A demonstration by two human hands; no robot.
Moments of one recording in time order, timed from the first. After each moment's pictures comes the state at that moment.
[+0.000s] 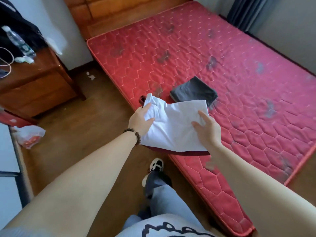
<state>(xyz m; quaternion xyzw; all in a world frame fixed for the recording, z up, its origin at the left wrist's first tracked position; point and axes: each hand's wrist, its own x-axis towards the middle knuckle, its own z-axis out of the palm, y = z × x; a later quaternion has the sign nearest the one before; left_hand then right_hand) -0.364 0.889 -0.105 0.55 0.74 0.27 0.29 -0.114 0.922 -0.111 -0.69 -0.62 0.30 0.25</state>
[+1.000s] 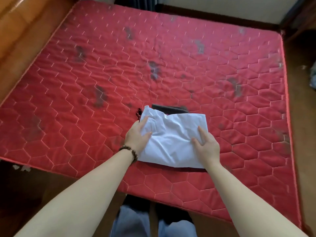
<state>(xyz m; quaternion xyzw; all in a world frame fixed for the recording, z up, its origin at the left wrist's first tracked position) -0.329 1.306 -0.170 0.72 0.55 0.12 0.41 -0.114 1.162 -0.180 -0.85 -0.32 0.26 0.32</state>
